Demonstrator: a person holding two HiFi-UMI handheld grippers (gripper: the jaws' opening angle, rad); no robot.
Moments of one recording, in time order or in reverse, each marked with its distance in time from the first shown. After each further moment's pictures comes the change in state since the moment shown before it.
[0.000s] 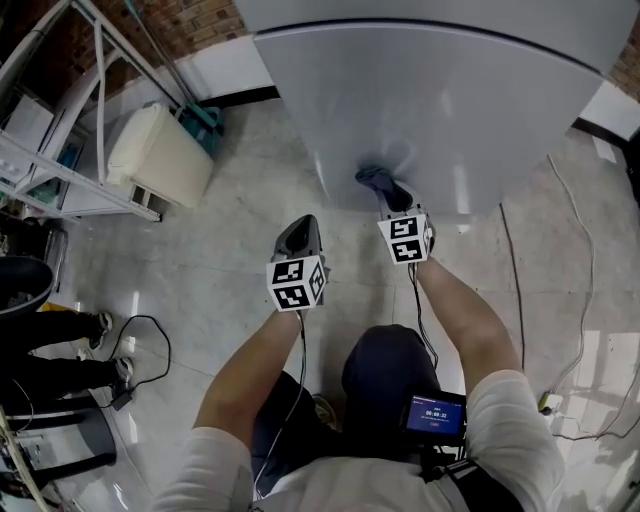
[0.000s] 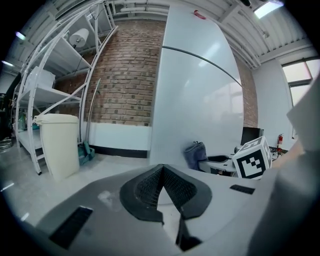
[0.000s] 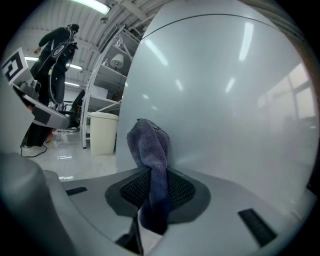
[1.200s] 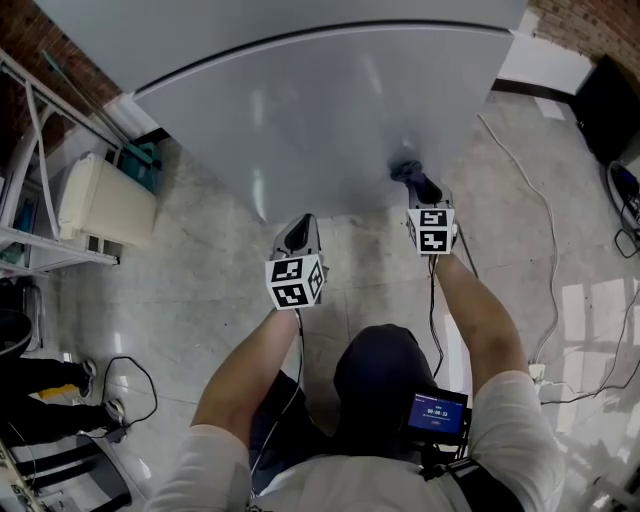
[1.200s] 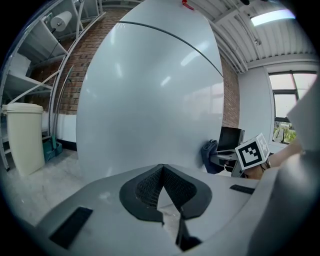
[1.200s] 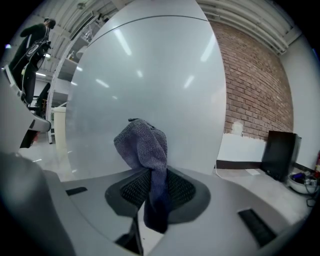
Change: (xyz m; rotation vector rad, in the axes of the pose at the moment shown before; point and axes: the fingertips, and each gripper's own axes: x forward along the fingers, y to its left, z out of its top) left arm 0.074 -0.158 0.000 0.012 0.040 -0.218; right arm -0.116 -0.234 -0.064 0.112 0.105 -0.335
